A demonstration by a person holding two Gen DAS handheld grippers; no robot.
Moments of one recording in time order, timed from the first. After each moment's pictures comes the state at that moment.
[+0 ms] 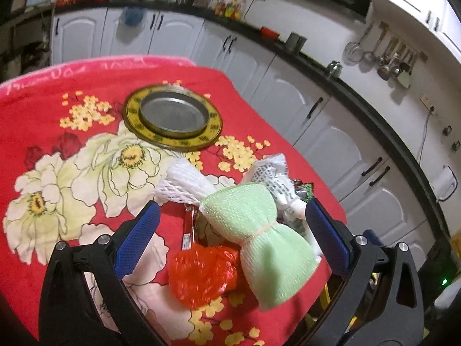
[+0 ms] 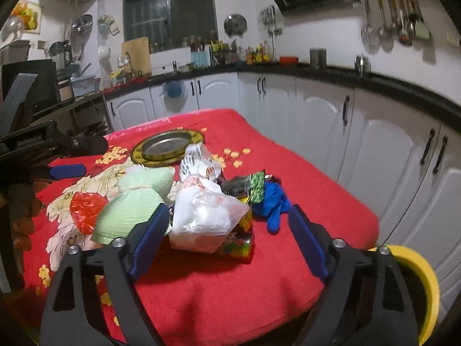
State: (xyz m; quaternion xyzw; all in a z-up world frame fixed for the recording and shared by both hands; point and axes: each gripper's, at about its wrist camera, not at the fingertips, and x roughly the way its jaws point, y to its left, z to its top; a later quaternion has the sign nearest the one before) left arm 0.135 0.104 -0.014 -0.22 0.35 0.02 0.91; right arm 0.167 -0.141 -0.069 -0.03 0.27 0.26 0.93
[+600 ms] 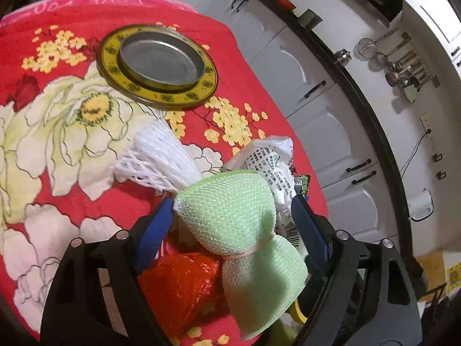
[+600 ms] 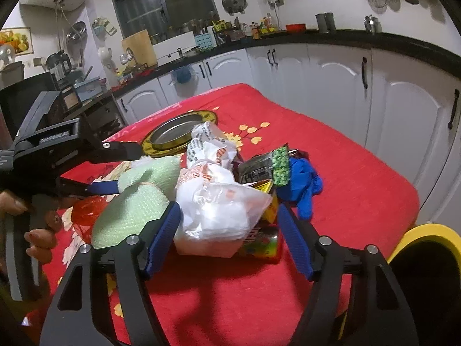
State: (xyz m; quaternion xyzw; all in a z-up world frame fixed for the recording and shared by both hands) left arm 0.179 0.110 -0.052 -0.32 0.43 -0.03 0.84; right arm 0.194 -0.131 -0.089 0.03 0.33 0.30 0.89
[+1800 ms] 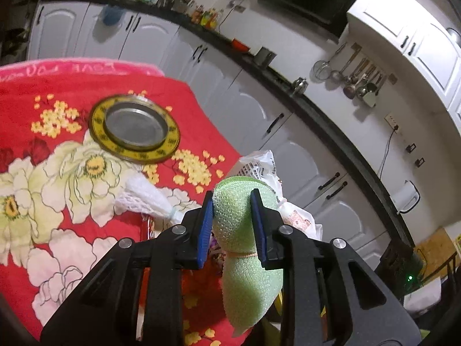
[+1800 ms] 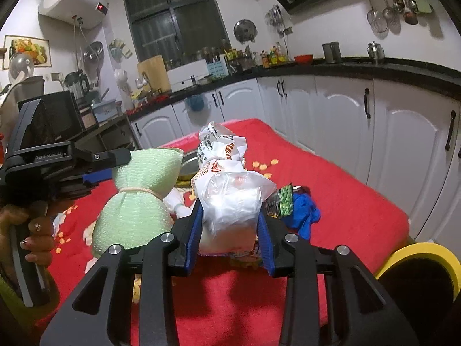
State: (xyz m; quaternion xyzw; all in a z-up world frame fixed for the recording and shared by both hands) left arm 0.122 0.095 0.022 -0.27 0.30 -0.06 0.91; right arm 0.167 -0.158 -0.045 0.04 0.26 0.32 0.91
